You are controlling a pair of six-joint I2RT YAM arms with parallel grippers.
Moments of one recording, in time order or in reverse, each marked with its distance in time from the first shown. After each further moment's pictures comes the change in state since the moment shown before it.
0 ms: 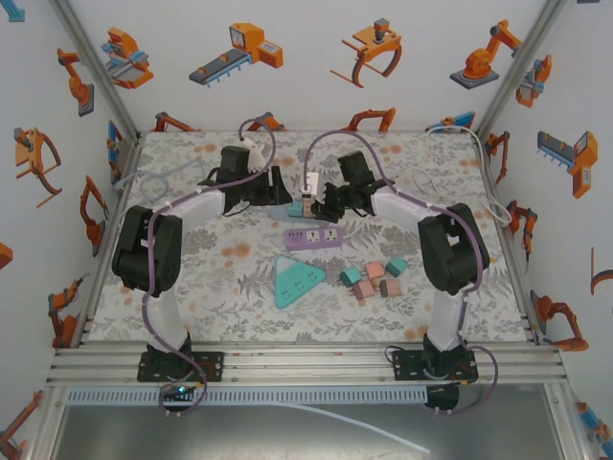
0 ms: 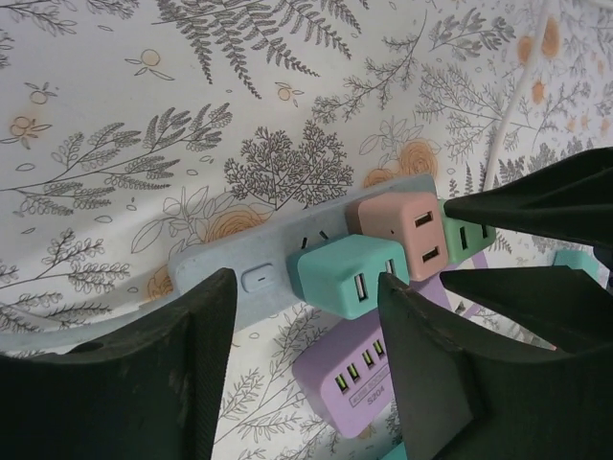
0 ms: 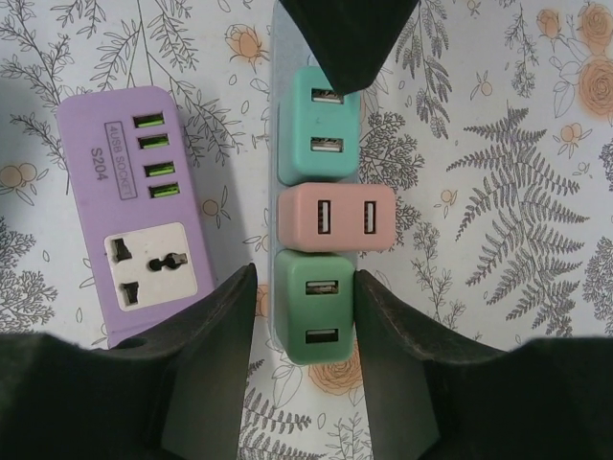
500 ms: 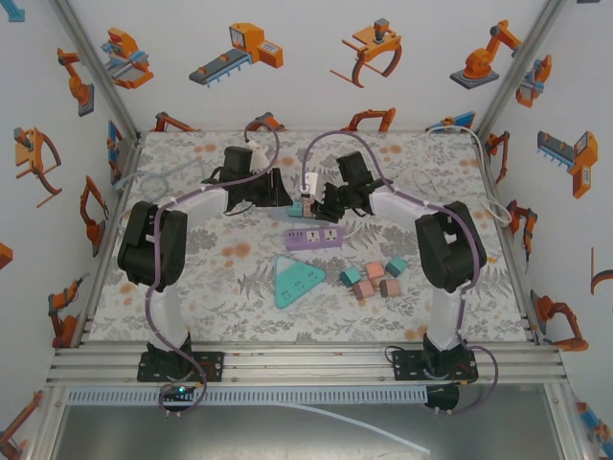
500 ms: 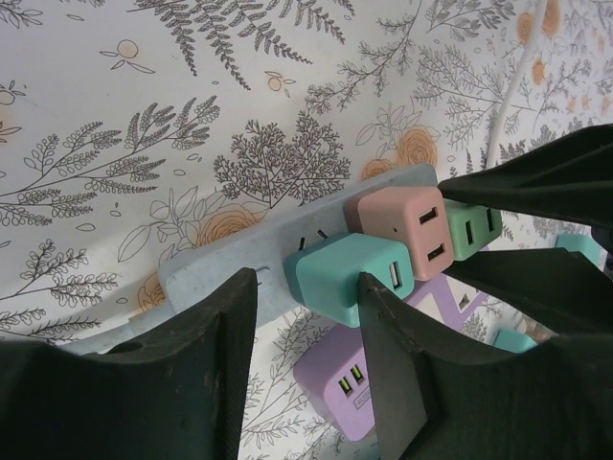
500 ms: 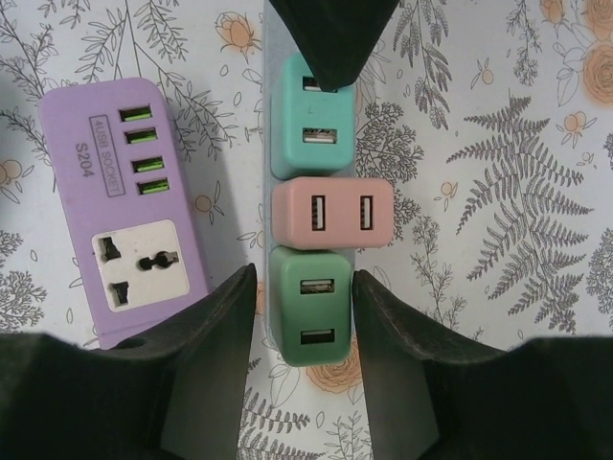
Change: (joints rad) left arm 0.002 0.032 0.020 -0.020 0.043 0.029; right arm 0.000 0.023 0.014 -0.006 0.043 0.011
